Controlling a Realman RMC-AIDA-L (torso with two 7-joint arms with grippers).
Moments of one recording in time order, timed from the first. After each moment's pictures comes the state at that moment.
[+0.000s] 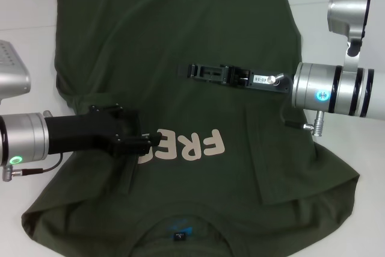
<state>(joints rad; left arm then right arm) -0.55 -2.17 0.85 0.77 2.09 1.37 -1.53 0.68 2.09 -0.75 -0.35 -1.76 -1.29 1.85</state>
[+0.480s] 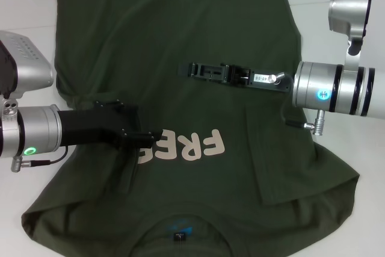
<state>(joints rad) -0.56 -2.17 0.98 0.78 2.09 1.22 -1.59 0.68 2.09 -0.75 -0.35 -1.76 -1.30 1.86</state>
